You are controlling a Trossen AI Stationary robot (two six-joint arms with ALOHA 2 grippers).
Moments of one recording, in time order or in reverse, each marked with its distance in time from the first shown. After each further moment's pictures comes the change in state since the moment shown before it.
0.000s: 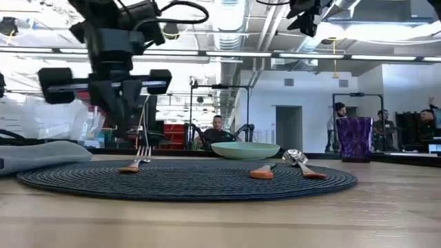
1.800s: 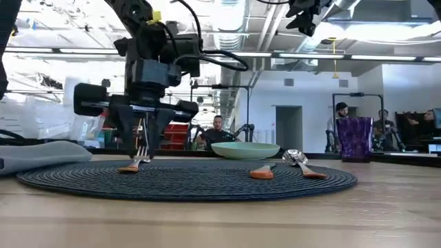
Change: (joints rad) left arm 0.022 0.362 0.252 -0.155 0.033 0.071; right arm 0.004 0.000 0.000 0.000 -0.009 -0.035
